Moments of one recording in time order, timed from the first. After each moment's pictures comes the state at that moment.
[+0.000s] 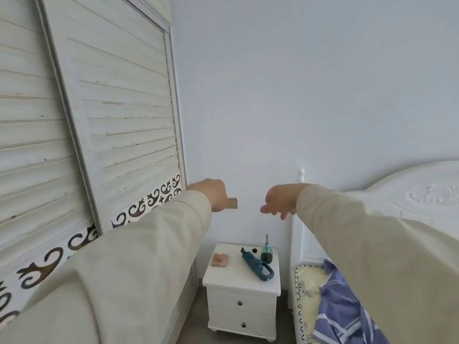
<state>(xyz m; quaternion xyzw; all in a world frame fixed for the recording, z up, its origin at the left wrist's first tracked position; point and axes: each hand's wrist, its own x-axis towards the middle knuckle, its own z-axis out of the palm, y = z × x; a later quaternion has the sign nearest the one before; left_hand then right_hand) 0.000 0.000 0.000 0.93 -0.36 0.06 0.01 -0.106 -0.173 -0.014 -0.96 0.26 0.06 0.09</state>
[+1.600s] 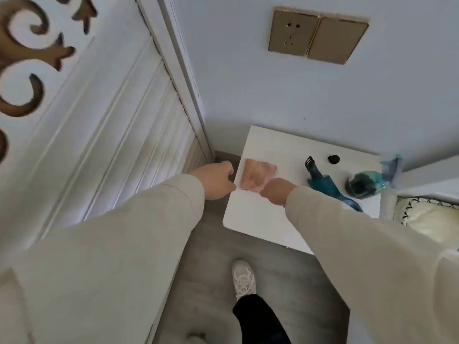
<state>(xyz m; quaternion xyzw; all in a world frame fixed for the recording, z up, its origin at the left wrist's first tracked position) 0.675 -0.286 -0.523 0.85 -0.28 -0.44 0.03 0.581 -0.442 -0.605 -0.84 0.28 0.40 0.26</state>
